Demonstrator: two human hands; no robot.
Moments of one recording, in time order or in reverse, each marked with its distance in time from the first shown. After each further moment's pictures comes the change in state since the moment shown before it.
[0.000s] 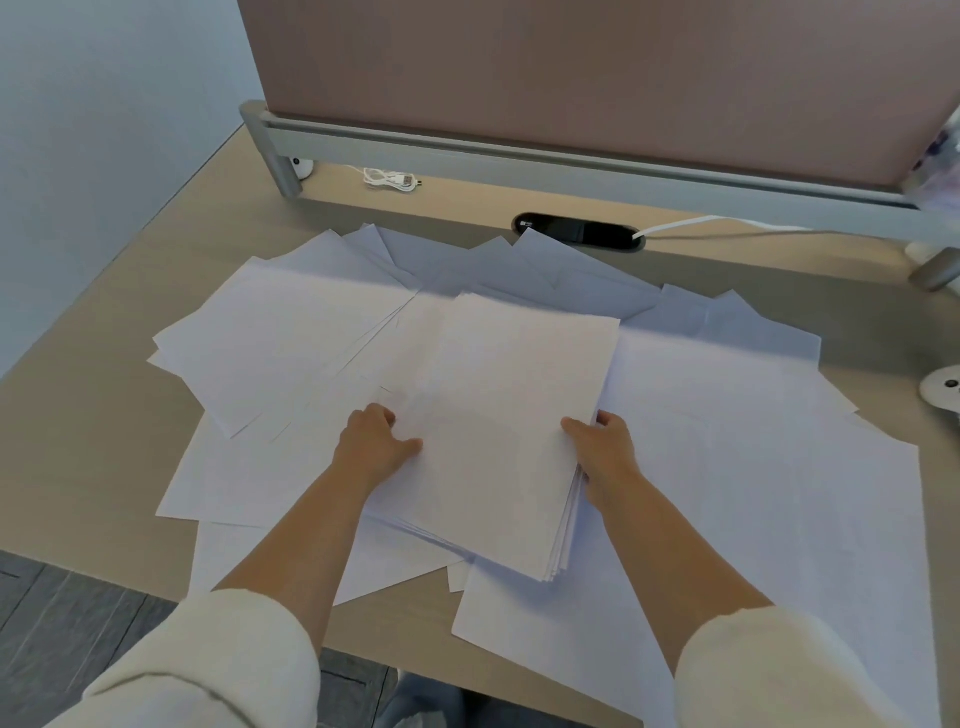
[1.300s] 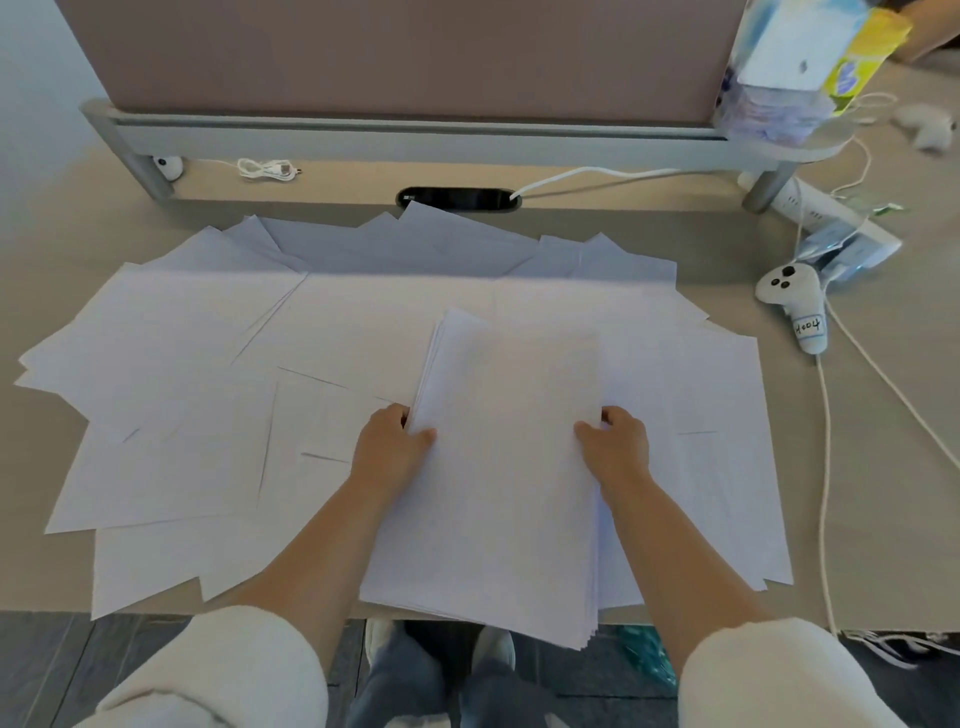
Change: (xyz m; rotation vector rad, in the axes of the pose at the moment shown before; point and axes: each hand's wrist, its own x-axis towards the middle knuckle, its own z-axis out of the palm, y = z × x) left_hand -0.080 0.063 0.079 -0.067 -0.059 0.246; right_hand -0.041 0.051 -0.125 -0.198 0.230 -0.152
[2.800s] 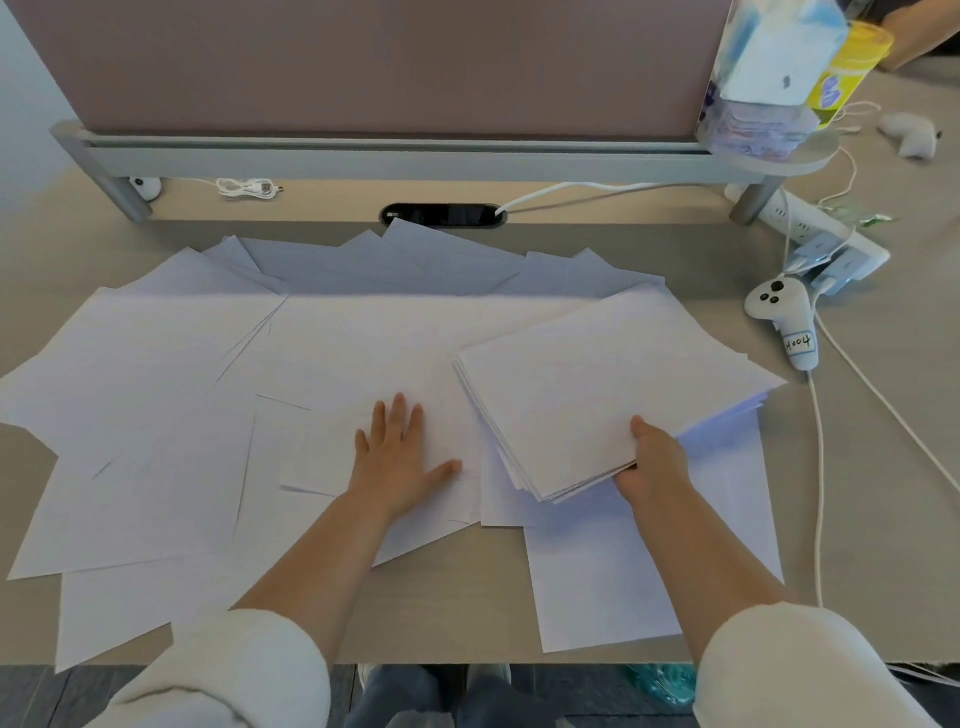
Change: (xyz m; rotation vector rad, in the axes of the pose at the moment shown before) left_hand 0.019 0.008 0.017 0.547 -0.201 0.193; right_hand 0.051 0.009 -0.030 0.892 0.052 0.443
